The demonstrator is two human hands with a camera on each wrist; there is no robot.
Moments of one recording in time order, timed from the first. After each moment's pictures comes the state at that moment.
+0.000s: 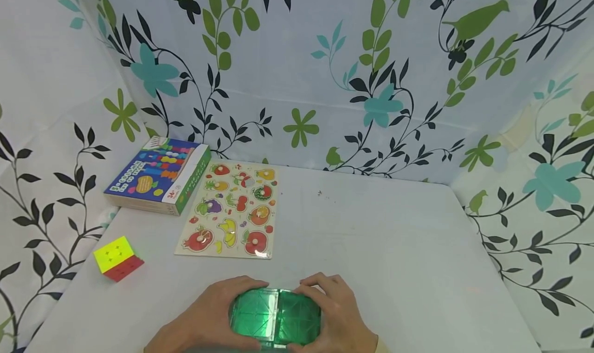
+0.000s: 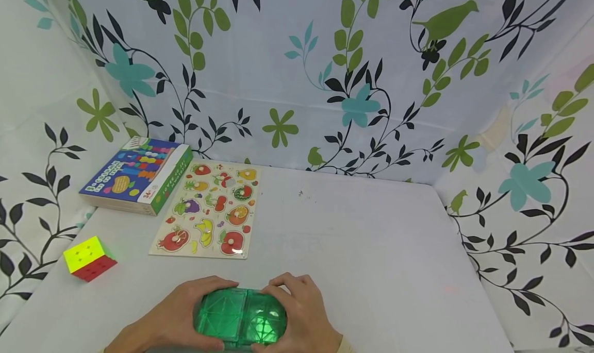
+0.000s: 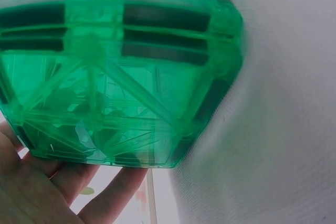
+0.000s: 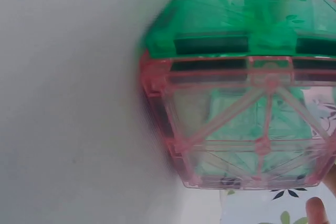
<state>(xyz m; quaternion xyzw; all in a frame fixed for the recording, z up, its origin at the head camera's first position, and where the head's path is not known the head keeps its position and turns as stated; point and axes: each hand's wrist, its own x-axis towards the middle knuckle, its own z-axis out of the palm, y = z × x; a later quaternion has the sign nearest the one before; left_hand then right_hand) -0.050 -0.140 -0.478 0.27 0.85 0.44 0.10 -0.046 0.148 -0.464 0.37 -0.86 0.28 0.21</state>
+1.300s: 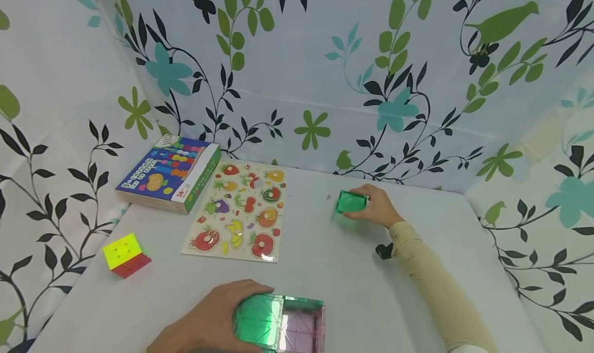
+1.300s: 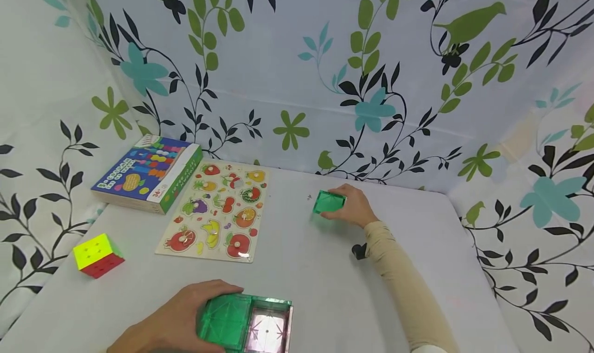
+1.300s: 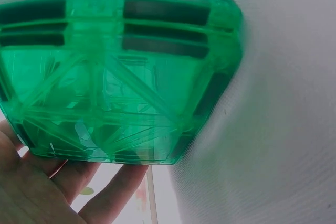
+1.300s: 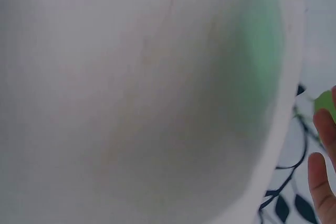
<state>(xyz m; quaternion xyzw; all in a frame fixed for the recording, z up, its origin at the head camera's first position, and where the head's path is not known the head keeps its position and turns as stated) -0.046 -0.142 -0.475 0.24 0.85 0.44 0.16 -0.297 0.257 -0.463 0.19 -0.94 0.30 -0.01</state>
